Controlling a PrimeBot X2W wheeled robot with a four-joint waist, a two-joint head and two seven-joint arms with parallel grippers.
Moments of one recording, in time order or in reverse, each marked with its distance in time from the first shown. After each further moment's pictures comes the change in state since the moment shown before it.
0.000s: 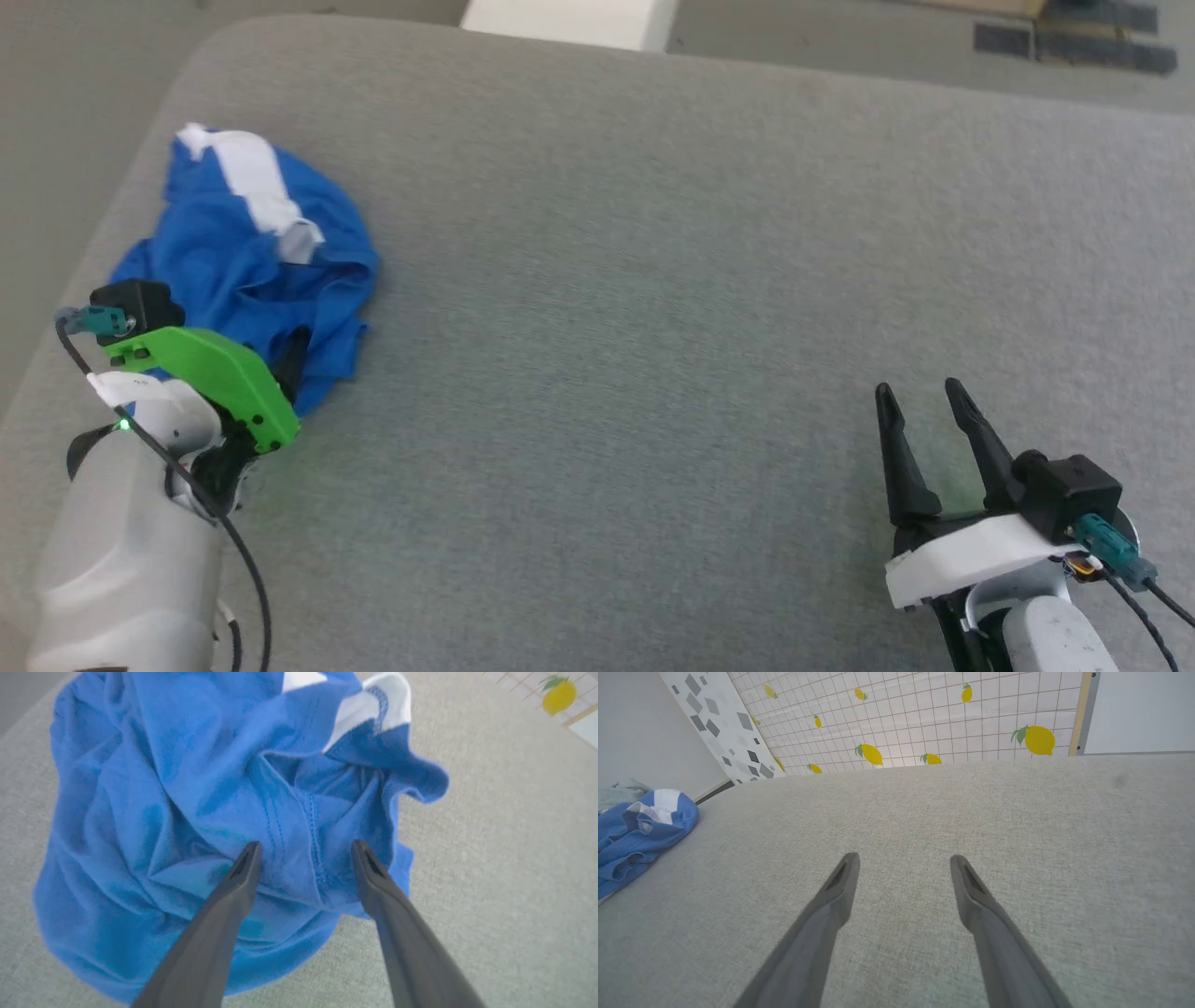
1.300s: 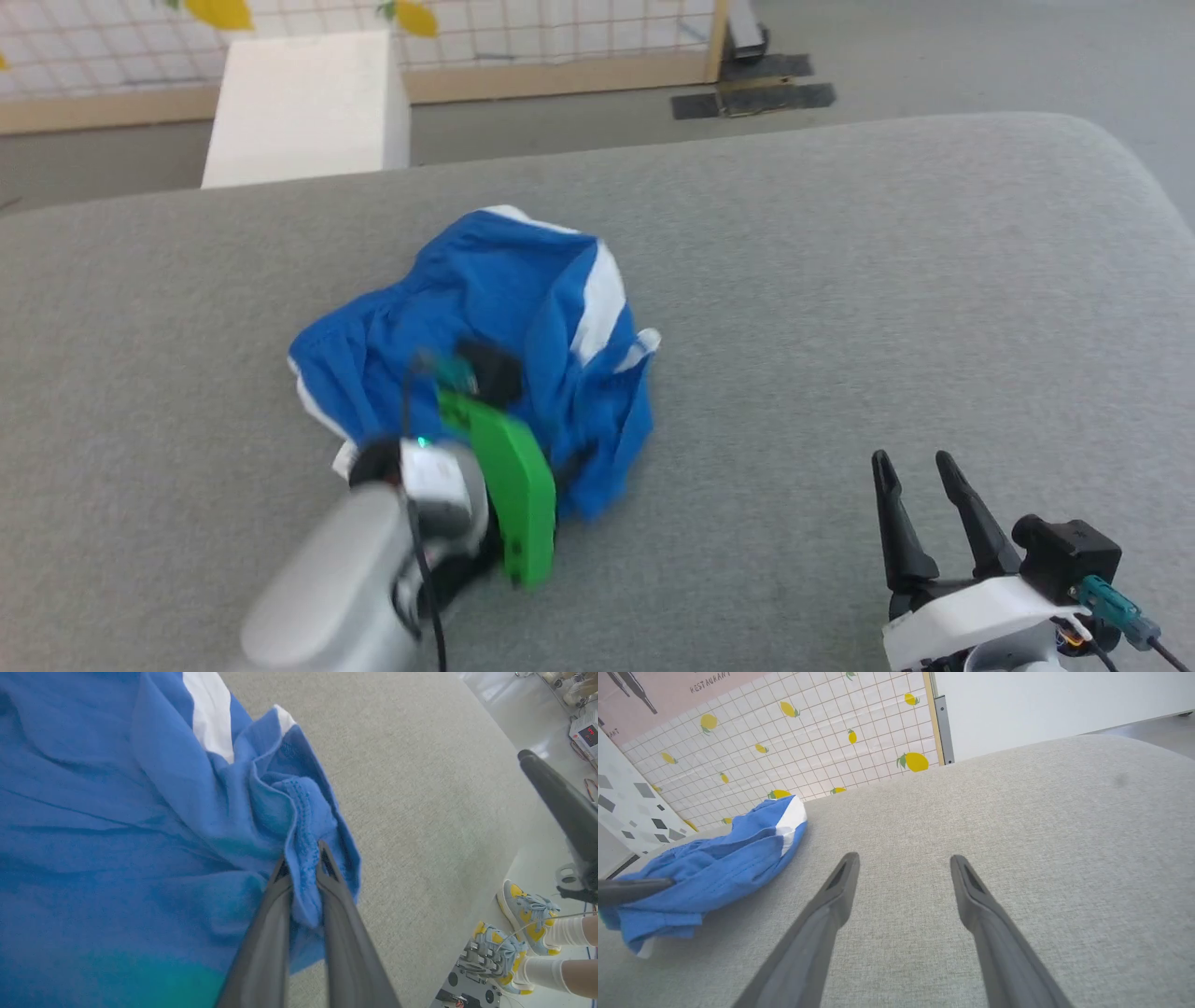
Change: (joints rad) left arm 0.142 -0.023 -0.552 -0.481 -0.161 -0.004 0.201; right arm 0.105 -0.001 0.017 0.004 0.115 0.000 0.000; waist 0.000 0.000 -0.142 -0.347
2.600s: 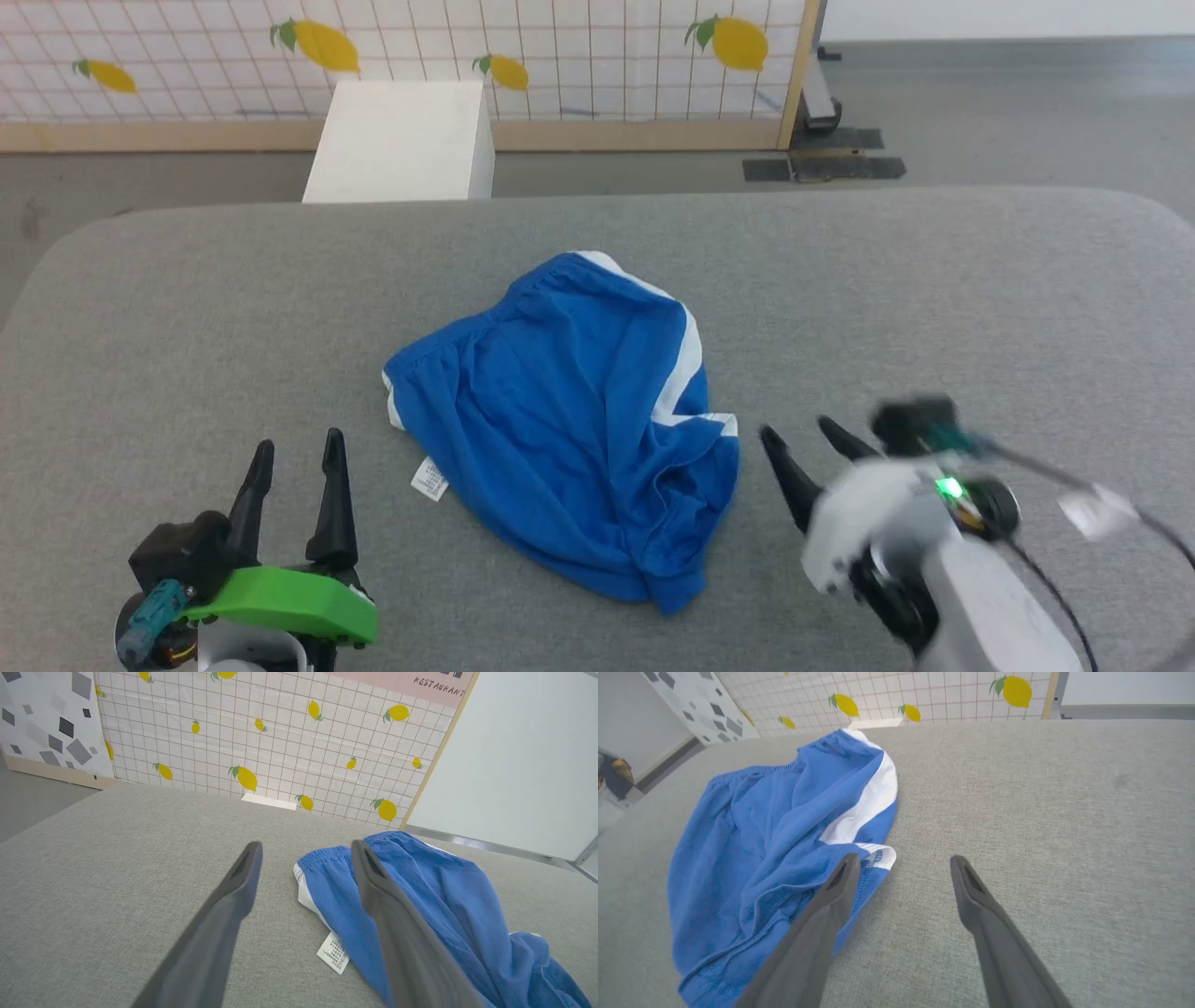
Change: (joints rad) left arm 0.435 -0.071 0.499 -0.120 0.308 0.146 -0.741; right arm -0.288 0.000 0.138 0.279 0.000 0.000 0.311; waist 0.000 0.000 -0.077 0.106
